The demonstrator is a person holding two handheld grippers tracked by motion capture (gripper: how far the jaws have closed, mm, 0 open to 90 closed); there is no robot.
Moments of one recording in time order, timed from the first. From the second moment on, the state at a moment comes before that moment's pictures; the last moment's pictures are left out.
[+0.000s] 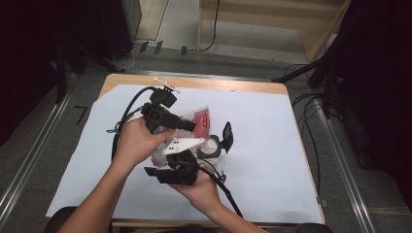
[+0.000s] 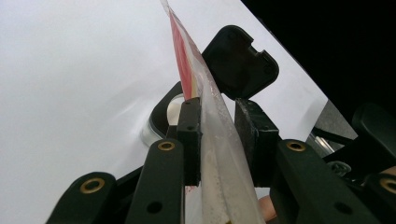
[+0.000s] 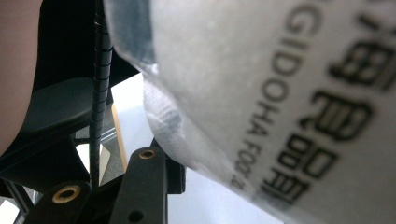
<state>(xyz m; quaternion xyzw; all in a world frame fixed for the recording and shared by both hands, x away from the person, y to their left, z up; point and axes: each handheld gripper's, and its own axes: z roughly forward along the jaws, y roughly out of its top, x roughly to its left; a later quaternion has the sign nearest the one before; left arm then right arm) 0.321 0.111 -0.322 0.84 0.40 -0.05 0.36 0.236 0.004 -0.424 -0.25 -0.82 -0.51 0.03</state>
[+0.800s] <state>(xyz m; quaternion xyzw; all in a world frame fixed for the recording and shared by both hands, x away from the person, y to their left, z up) 0.319 0.109 -0.320 0.84 0.40 -0.05 0.36 0.234 0.005 -0.424 -0.24 -0.82 -0.52 0.03</state>
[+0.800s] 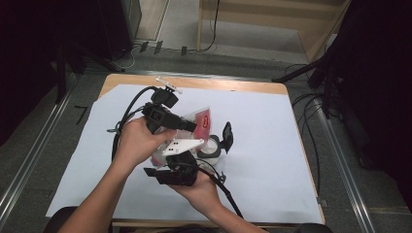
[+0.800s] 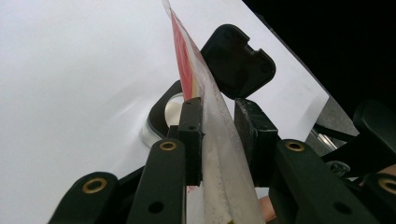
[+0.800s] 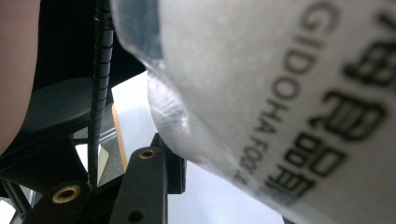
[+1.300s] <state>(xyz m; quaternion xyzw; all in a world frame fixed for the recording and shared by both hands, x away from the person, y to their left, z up) 0.321 0.112 -0.322 0.84 0.40 -0.05 0.36 0.235 0.004 -0.424 -0.23 -0.83 -0.51 0.02</state>
